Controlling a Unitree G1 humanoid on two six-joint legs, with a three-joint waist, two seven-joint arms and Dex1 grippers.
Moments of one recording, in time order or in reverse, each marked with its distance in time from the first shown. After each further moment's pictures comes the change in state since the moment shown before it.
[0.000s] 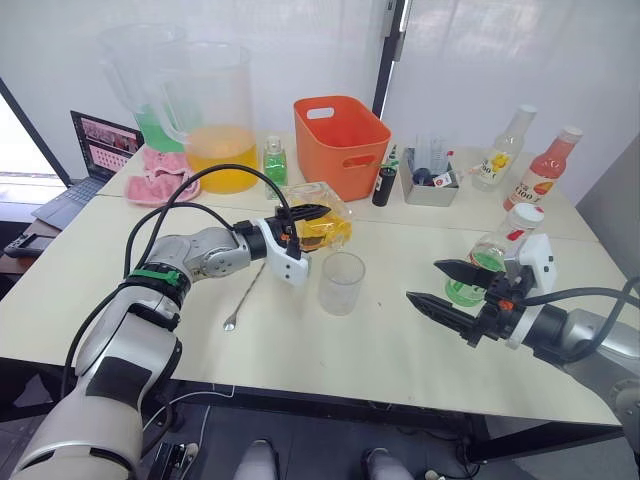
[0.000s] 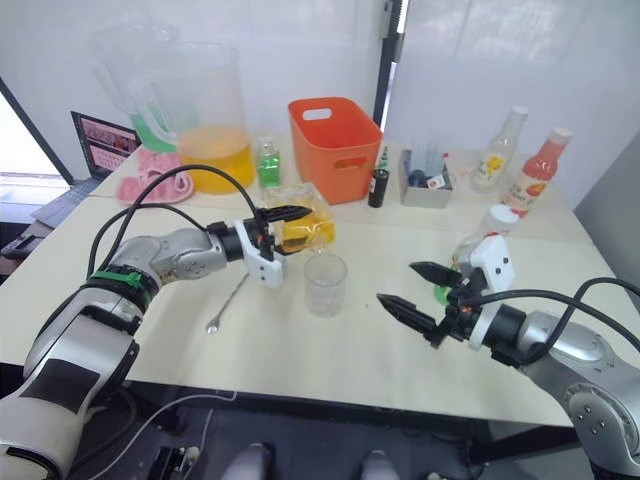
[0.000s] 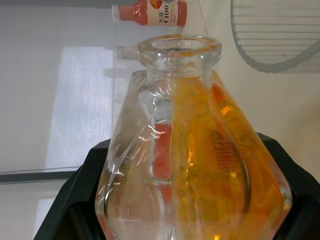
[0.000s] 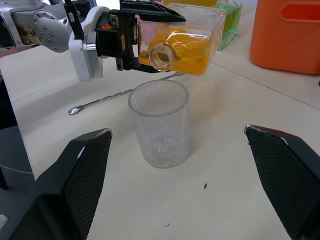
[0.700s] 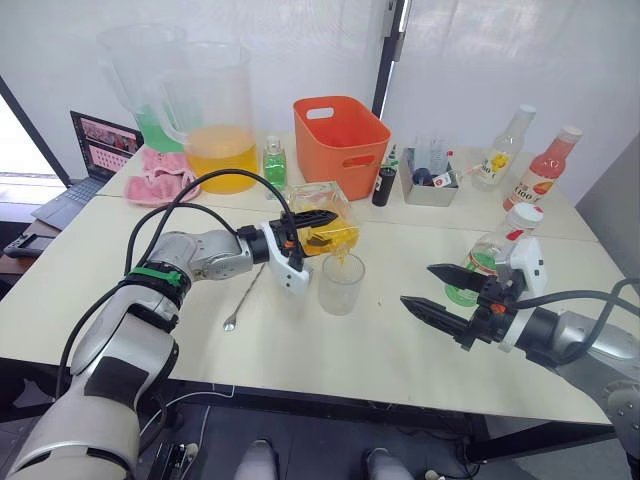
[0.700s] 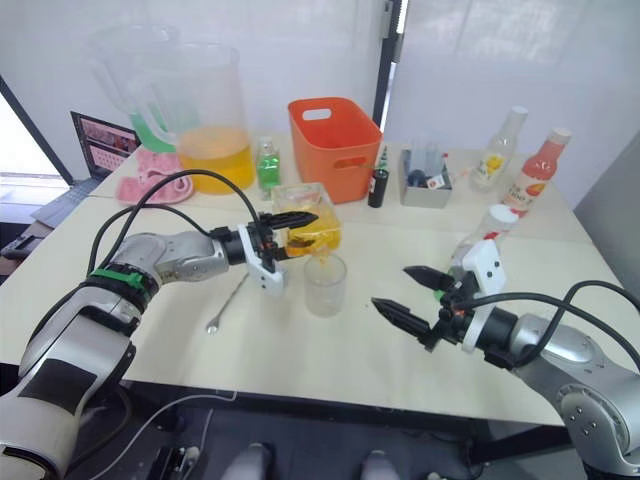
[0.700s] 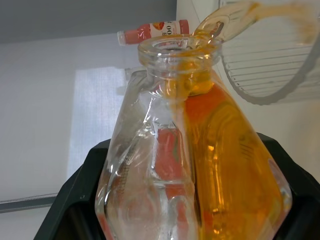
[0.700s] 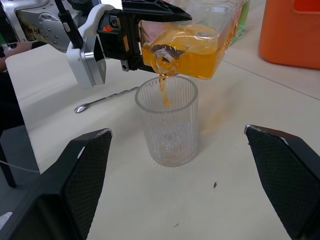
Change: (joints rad) left arm -0.001 0.020 -0.060 -0.063 0.115 0.008 0.143; right arm -0.002 0.014 0.032 0.000 -0.005 0.000 0.000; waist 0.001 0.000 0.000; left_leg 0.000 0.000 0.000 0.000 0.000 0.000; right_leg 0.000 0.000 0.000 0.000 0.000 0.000
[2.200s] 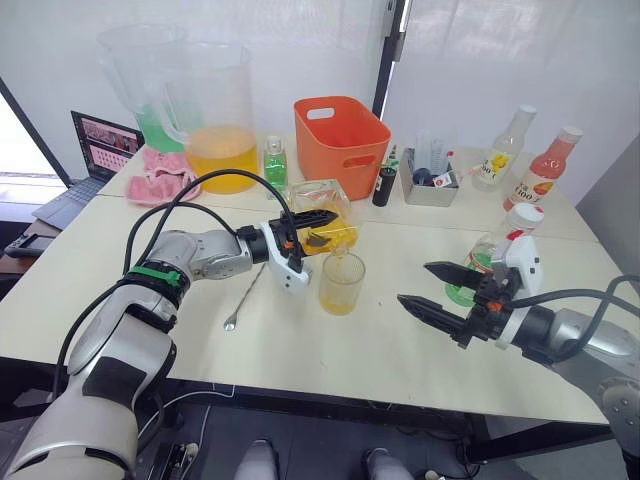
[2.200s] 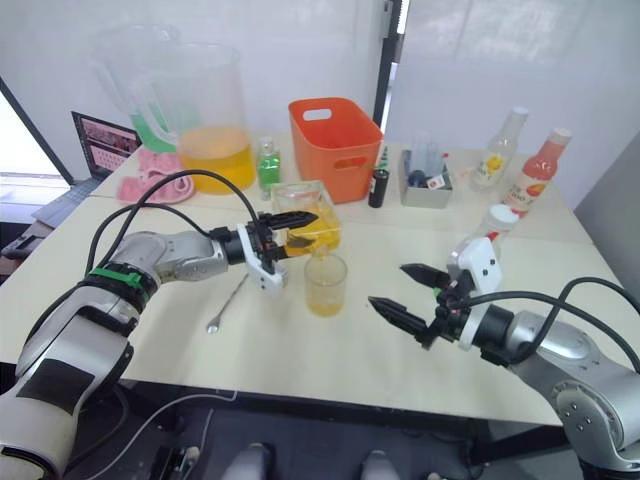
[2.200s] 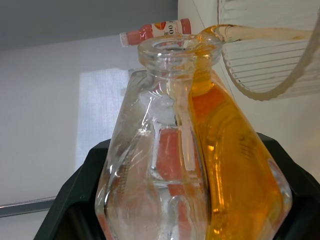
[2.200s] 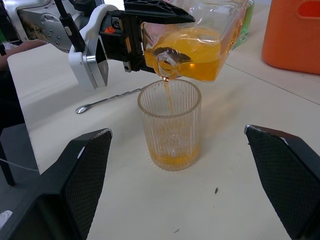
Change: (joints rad) left arm 0.000 0.012 -0.012 -0.025 0.029 0.017 0.037; right arm -0.024 0.009 0.017 0.005 -0.026 0.000 0.009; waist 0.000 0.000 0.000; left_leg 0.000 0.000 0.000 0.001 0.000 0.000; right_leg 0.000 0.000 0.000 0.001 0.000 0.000
